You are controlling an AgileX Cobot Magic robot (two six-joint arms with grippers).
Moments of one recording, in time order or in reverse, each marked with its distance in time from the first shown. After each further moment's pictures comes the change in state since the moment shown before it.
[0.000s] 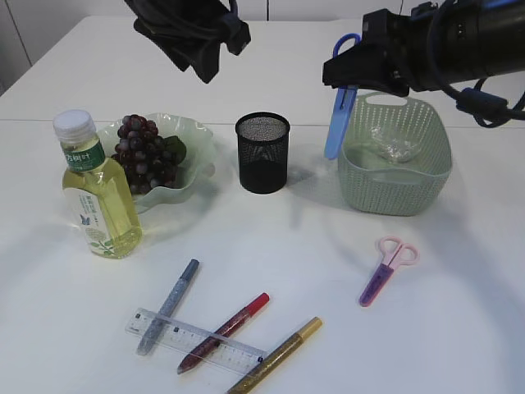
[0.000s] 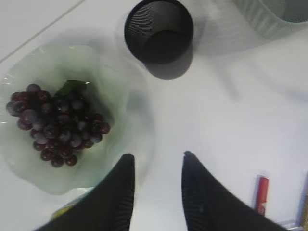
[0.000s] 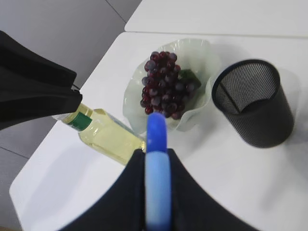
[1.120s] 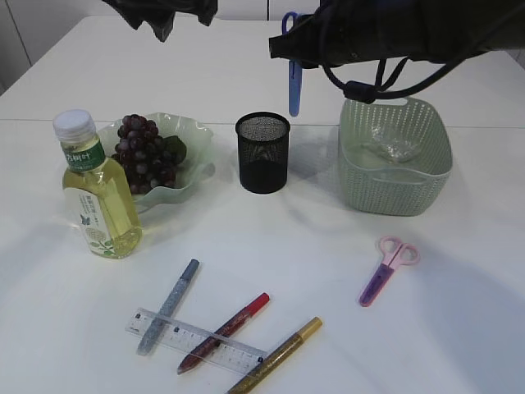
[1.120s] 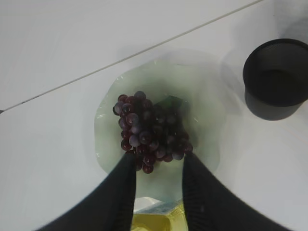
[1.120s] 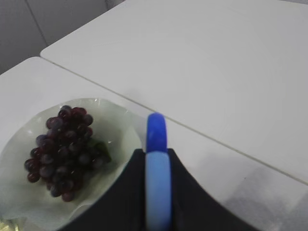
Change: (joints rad) left arm 0.000 0.000 0.000 0.347 -0.027 -0.289; right arm 0.194 0.305 -0.314 0.020 -0.507 -0.349
